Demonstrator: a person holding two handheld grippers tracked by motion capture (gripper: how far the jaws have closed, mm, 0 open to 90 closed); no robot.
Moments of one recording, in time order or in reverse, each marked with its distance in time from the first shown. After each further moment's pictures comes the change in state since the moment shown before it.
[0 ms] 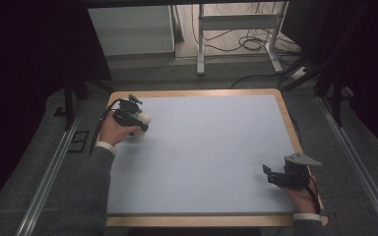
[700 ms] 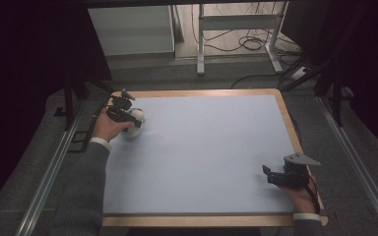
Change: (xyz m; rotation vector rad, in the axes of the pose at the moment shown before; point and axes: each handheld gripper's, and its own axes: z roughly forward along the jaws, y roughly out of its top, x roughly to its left) left arm 0.028 0.002 -0.002 0.010 0.018 -0.060; right arm 0.000 -0.001 0.002 0.008 0.000 -0.004
